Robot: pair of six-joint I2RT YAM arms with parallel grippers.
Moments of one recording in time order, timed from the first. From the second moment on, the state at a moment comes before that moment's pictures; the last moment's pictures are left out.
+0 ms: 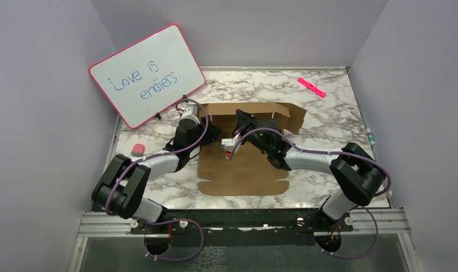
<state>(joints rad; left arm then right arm) -0.45 1.44 0.53 0.52 0.05 -0.72 0.81 1.60 0.76 0.69 0.02 -1.68</state>
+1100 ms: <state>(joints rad) -0.23 1.09 0.79 -0.18 -0.10 -0.39 0.81 1.60 0.76 0.69 0.02 -1.67</state>
